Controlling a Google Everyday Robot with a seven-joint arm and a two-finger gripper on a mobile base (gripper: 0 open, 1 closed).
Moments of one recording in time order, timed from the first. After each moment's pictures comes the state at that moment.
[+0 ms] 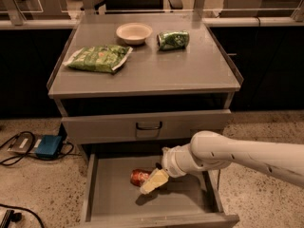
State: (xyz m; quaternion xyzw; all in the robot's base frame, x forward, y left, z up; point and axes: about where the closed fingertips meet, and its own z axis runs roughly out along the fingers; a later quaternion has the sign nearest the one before) arm 0.500 -0.010 0.534 -0.48 0.80 0.25 0.26
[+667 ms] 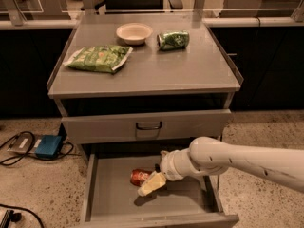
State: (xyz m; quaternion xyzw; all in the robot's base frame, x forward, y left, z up) arm 0.501 -0.004 0.514 -0.46 0.80 0.27 0.27
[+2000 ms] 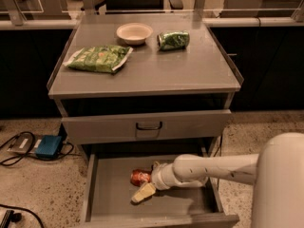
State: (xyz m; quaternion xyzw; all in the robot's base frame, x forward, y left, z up) arm 0.528 0.025 0.387 -0.46 0.80 0.25 0.28
